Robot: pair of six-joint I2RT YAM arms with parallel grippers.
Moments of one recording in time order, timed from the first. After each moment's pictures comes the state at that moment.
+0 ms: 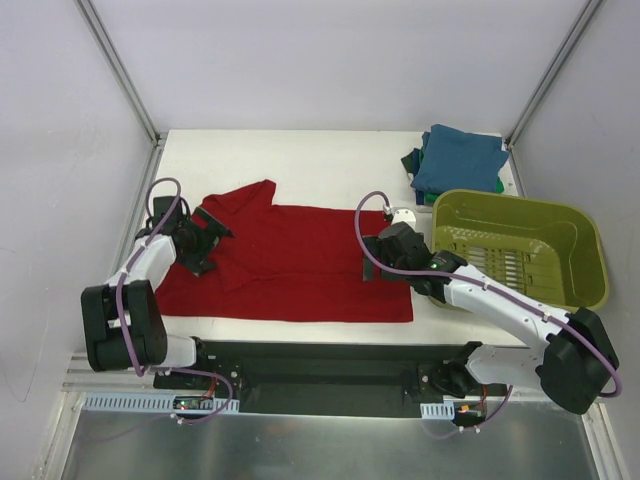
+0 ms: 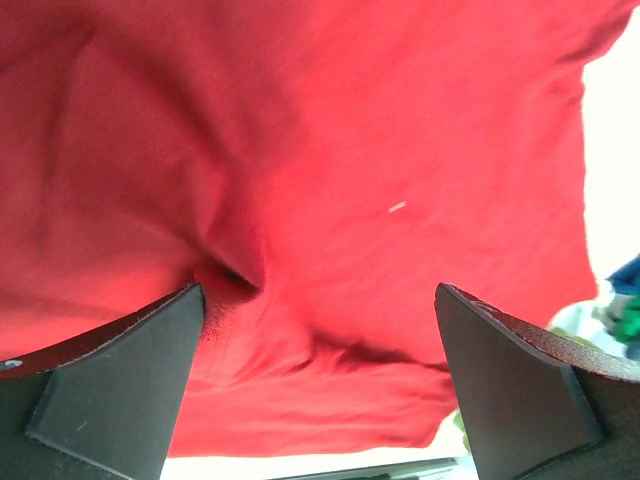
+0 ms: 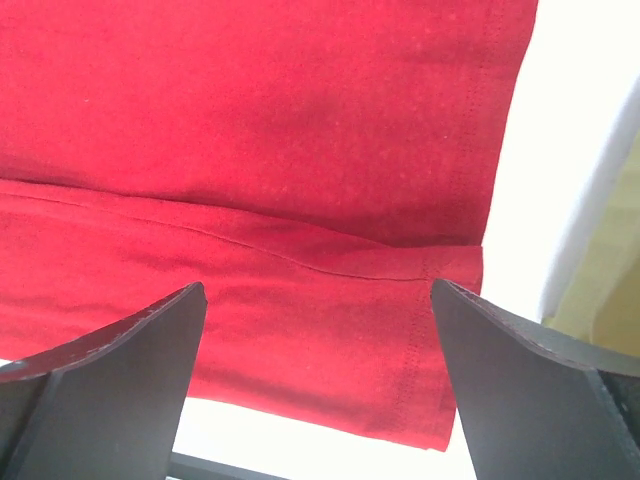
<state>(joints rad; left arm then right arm) 0.16 1.32 0.72 -0.47 0.29 -0.83 0.77 1.19 0.77 -0.45 0.30 0.52</state>
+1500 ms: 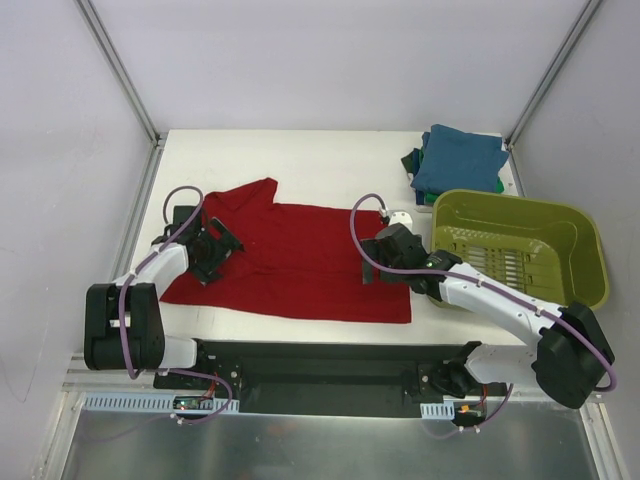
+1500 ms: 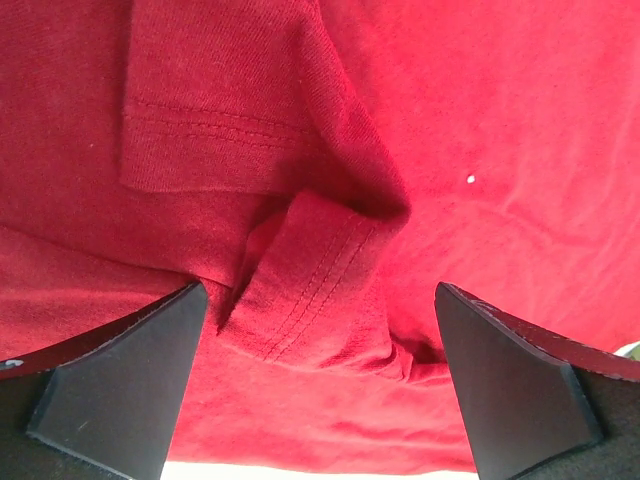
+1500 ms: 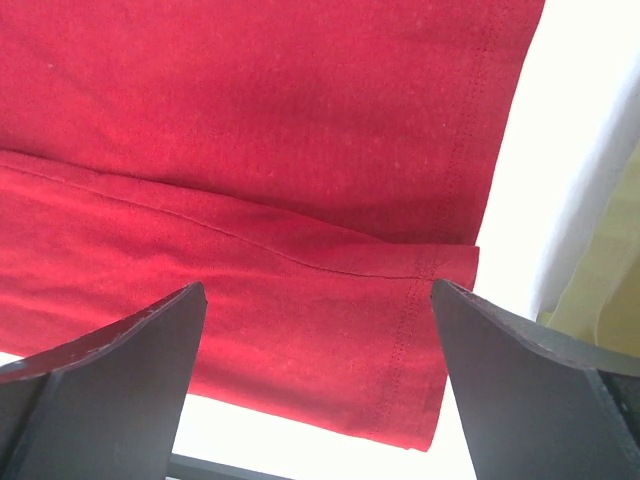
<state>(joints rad) 0.04 1.34 0.66 -0.40 0.18 -0.81 0.77 1.22 0.77 -0.46 0.30 0.51</state>
